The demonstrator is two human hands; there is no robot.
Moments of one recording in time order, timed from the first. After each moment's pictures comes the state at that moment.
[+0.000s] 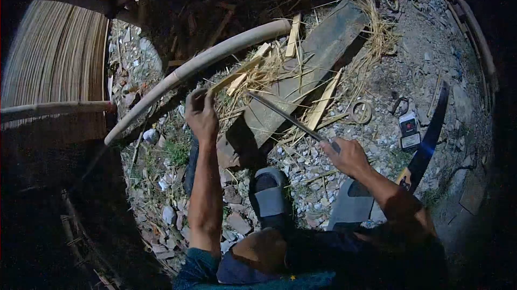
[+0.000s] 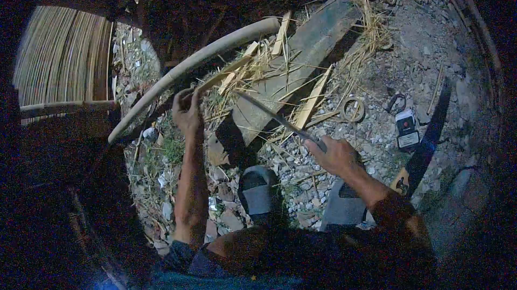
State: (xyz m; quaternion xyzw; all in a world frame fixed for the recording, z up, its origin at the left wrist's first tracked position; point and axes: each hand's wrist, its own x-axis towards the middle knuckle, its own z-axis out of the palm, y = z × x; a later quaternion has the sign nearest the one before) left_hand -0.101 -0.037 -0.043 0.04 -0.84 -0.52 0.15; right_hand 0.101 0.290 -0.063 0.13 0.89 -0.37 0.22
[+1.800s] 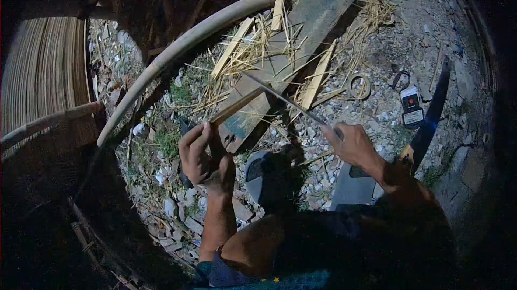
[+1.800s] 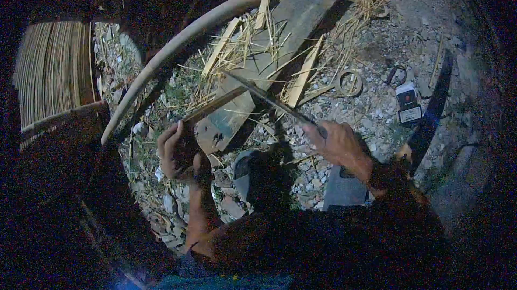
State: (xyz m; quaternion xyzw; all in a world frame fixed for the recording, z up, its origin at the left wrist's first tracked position) left_hand 0.019 -0.010 0.006 -0.09 -0.85 -0.48 0.21; right_hand 0.111 0.294 -0.047 0.10 0.89 -0.38 0.22
